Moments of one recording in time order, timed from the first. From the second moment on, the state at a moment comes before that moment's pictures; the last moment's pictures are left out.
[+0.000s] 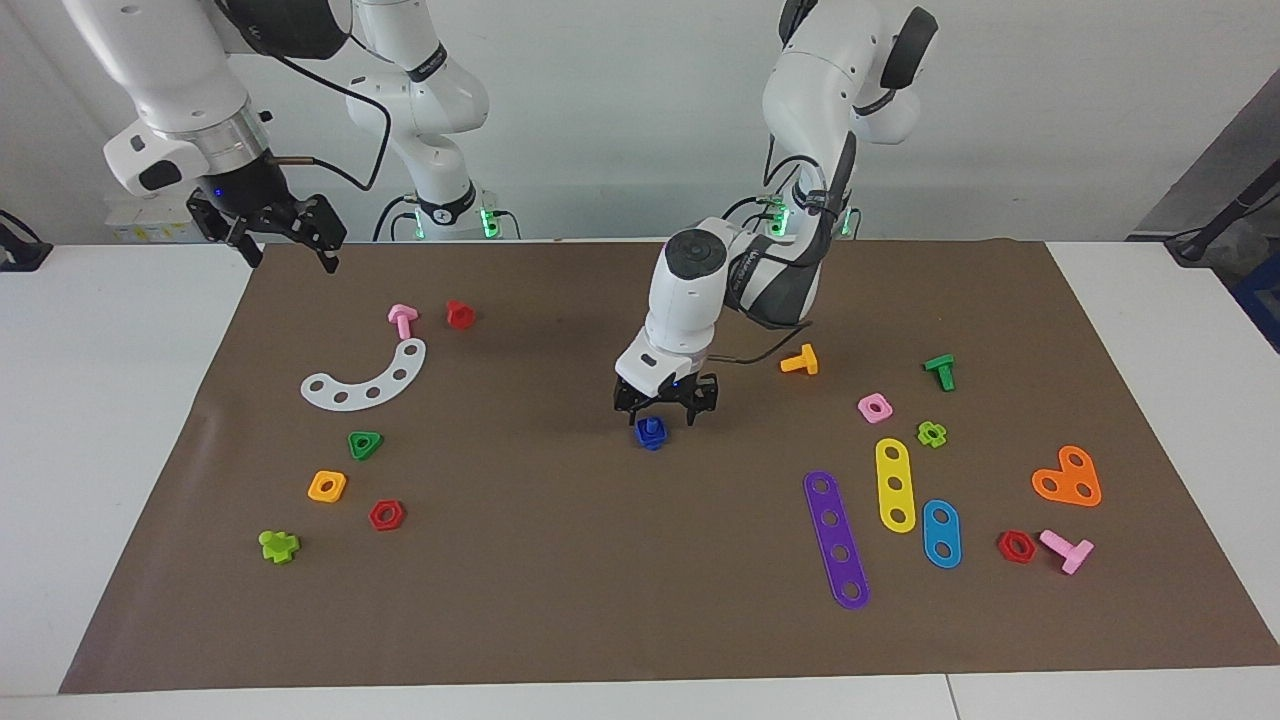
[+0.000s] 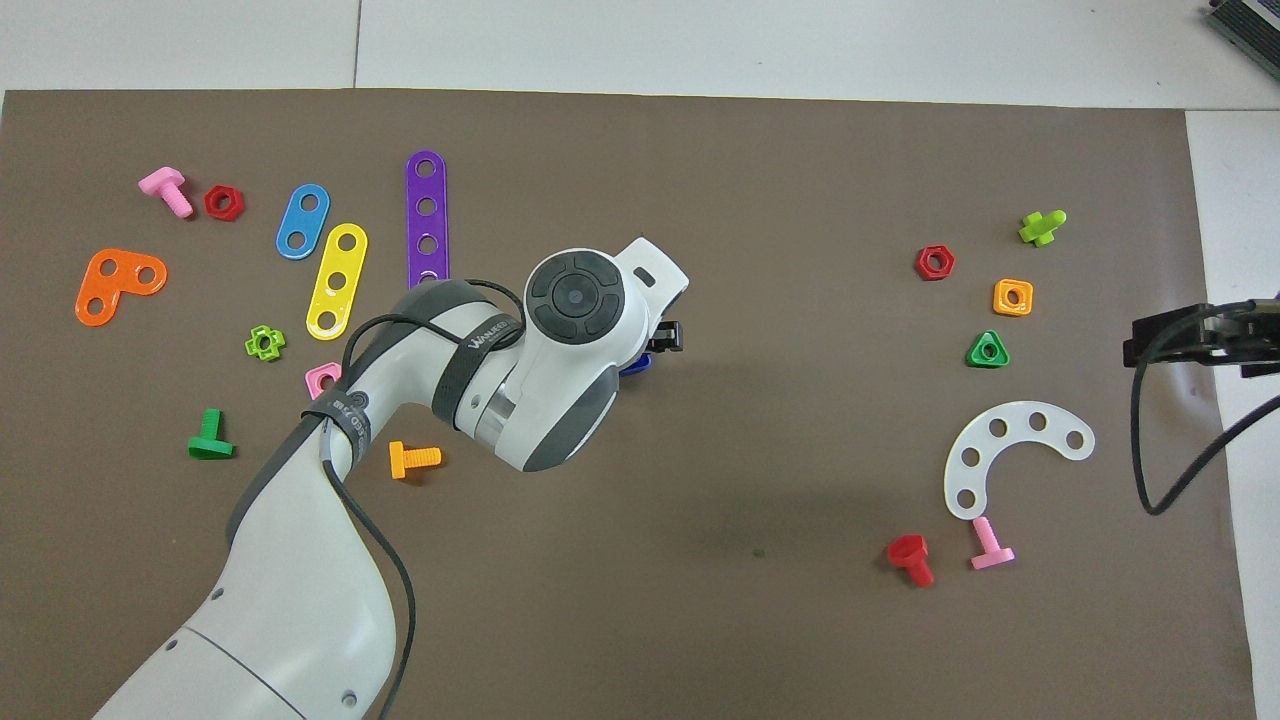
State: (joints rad) left arm -0.52 0.49 -0.15 -1.66 0.05 2.26 -0.63; right arm 0.03 -0.08 -0.08 -1.67 -0.02 1.58 0.07
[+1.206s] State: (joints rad) left arm -0.55 0.54 -0.15 -1.66 0.05 2.29 -0.64; right arm 0.03 -0.08 -0.08 -1.68 -0.02 1.58 0.07
